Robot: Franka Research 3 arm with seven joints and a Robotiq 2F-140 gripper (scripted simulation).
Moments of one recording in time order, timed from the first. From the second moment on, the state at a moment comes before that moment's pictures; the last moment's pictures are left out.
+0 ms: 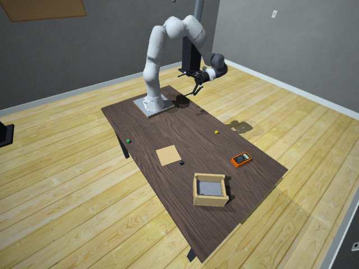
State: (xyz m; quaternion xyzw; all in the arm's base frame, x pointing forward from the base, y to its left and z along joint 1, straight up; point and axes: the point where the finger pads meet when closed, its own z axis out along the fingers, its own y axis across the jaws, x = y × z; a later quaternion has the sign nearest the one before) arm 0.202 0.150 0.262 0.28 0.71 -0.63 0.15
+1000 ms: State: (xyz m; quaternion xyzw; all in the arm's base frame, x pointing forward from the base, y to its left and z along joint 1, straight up) arm 0.237 0.109 0.251 0.39 0.69 -0.60 0.12
